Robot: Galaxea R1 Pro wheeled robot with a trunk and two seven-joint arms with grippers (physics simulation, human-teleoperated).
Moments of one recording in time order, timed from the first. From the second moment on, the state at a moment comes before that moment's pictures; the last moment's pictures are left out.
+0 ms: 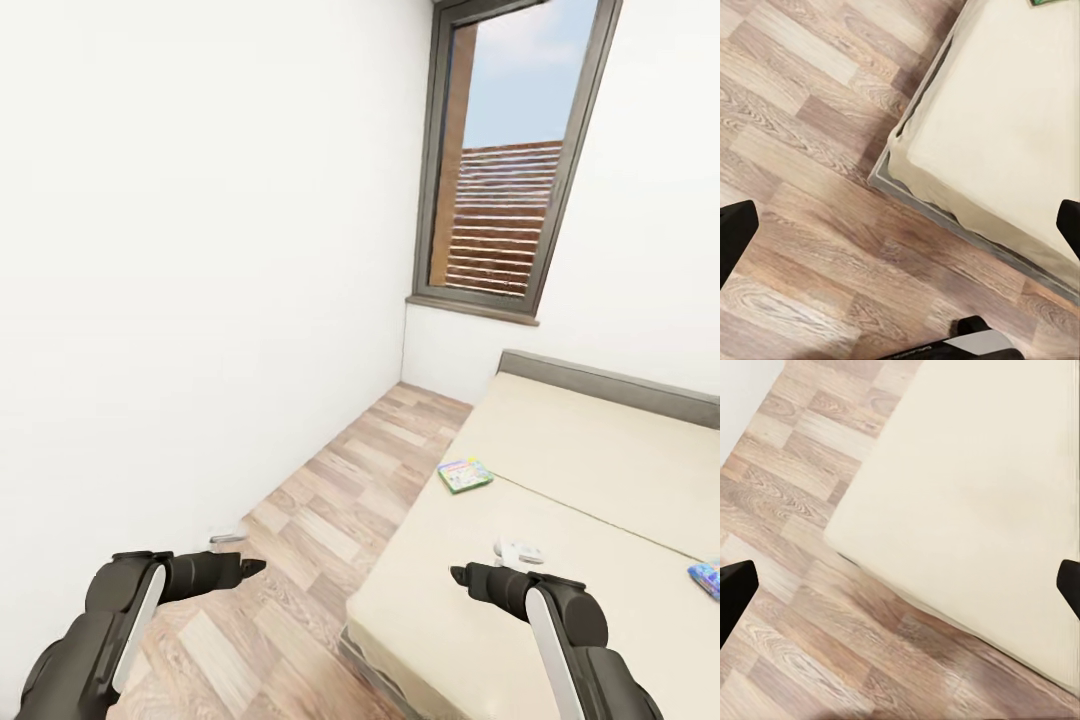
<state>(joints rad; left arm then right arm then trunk) -0.32 0.08 0.11 -1.42 -0.01 1.04 -0.47 -0.23 0.07 -0.10 -1.53 -0.16 0.99 -0.01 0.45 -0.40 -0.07</state>
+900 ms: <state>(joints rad) -0.32 0.08 0.11 -1.42 -0.01 1.04 -0.47 -0.23 0.06 -0.10 -1.53 -0.16 0.98 -0.01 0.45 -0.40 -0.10</state>
